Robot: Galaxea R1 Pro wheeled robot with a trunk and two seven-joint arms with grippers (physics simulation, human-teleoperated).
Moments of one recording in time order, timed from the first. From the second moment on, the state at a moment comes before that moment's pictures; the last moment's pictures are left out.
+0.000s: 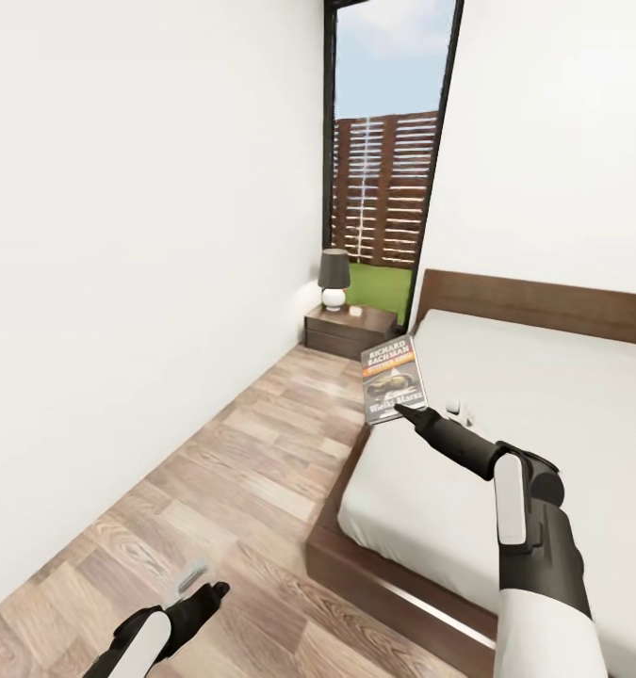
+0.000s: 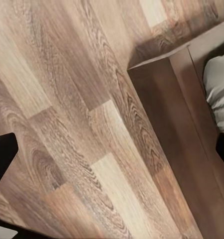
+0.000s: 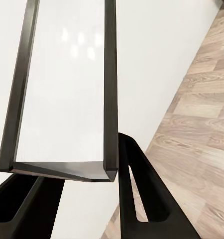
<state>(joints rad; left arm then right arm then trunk) -0.27 0.09 -0.16 -0.90 0.97 0.39 0.31 -0.60 0.16 -0.44 -1.43 -0.27 0.96 0.55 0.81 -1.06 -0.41</state>
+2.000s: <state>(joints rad) -0.27 0.09 -0.16 -0.89 0.97 0.39 0.31 -0.60 0.17 -0.44 -1.43 -0.28 0.95 0.56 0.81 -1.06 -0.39</state>
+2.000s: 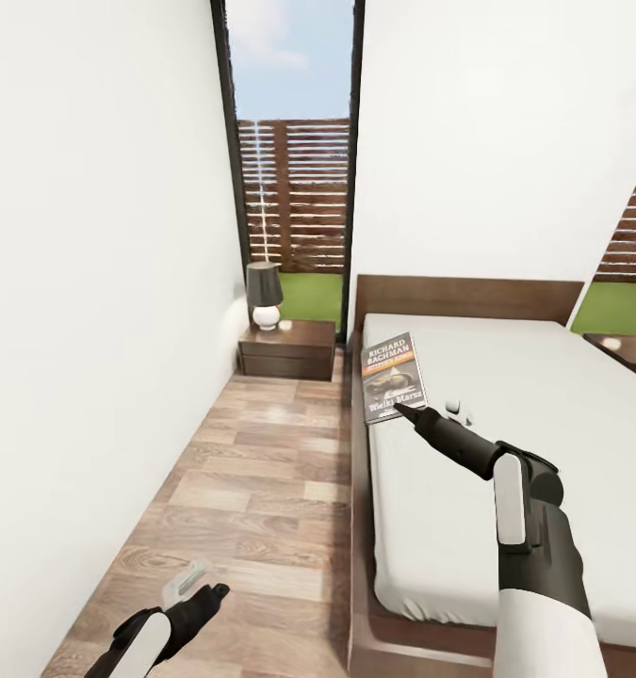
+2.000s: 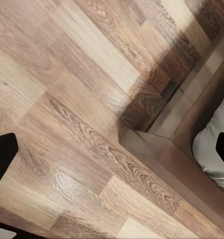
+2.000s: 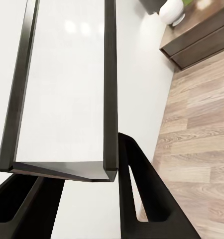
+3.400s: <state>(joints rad) -0.27 0.09 -0.16 -0.89 0.97 0.39 0.31 -0.60 0.16 -0.44 -1.42 -0.28 0.95 0.56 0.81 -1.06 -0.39</state>
